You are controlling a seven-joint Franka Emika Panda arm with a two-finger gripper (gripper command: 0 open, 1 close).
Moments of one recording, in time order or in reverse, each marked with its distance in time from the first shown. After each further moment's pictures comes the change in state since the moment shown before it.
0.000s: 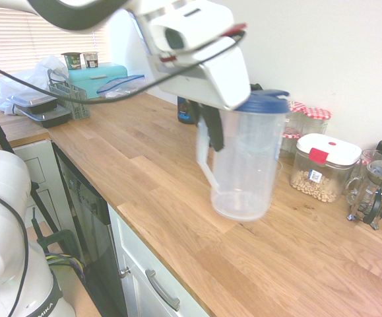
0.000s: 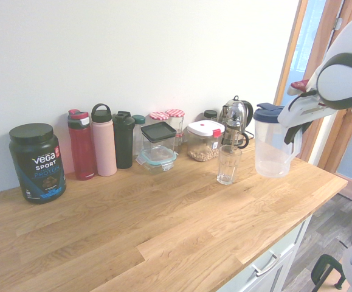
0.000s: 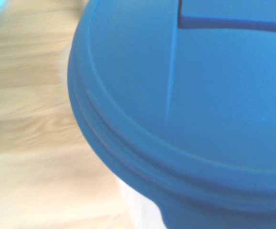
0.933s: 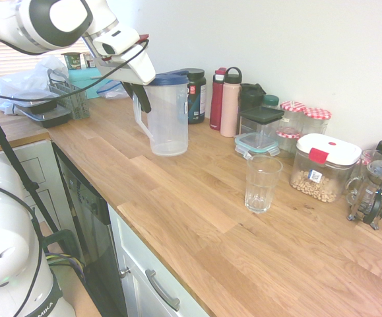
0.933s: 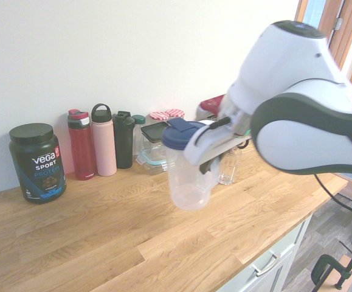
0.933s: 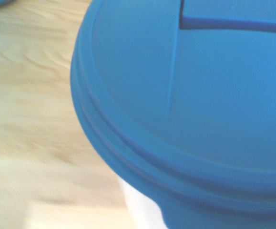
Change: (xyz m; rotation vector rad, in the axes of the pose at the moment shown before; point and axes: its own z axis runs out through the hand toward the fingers) arm -0.208 -0.221 0.024 0.133 -0.015 -0.165
